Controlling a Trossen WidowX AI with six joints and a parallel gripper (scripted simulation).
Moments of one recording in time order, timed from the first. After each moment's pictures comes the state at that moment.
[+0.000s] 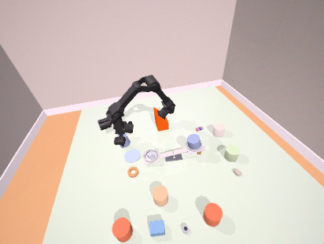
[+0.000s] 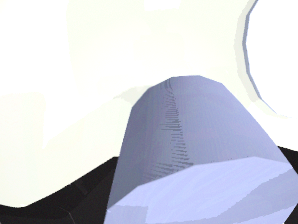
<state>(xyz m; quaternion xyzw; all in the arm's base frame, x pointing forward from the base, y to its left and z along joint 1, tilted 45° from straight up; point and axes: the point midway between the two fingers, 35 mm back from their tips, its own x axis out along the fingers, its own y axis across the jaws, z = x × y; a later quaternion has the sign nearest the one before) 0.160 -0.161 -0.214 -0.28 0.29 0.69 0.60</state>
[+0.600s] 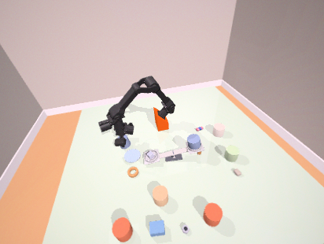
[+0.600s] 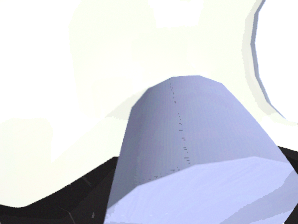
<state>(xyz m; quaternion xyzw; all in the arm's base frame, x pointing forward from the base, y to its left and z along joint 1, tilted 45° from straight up) 0.157 -0.152 -0.222 -0.28 0.29 0.69 0.60</state>
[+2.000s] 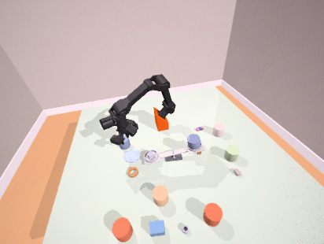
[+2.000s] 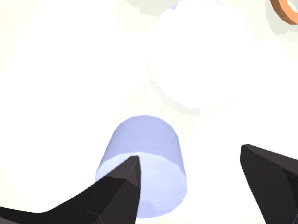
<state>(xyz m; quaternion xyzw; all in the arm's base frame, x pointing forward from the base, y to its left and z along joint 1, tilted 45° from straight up) 0.216 -0.169 -0.159 -0.16 0.46 0.61 0.63</state>
